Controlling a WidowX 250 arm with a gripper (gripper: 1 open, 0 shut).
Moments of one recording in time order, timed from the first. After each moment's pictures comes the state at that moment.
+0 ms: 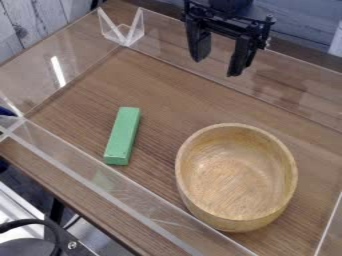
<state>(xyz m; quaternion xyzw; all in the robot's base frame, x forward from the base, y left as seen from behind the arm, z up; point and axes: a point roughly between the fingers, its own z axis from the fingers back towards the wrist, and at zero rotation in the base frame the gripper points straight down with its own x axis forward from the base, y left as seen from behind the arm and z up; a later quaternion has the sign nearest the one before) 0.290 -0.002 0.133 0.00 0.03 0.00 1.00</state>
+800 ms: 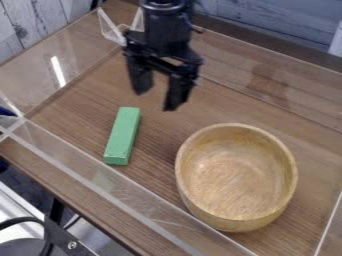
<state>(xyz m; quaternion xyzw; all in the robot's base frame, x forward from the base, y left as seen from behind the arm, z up) 0.231 0.055 0.104 0.00 0.06 0.01 1.00</state>
